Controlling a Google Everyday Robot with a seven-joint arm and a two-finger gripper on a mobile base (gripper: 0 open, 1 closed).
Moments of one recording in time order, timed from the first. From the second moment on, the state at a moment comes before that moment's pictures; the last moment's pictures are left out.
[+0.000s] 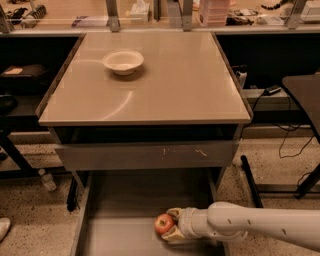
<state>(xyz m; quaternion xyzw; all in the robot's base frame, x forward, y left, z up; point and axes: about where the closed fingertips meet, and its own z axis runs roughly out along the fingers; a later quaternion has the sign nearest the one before) 0.451 -0.038 0.389 -0.57 0.73 0.18 0.33</state>
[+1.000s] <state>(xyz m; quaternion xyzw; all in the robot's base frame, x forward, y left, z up) 0.451 -0.038 0.389 -0.57 0.73 0.18 0.33</state>
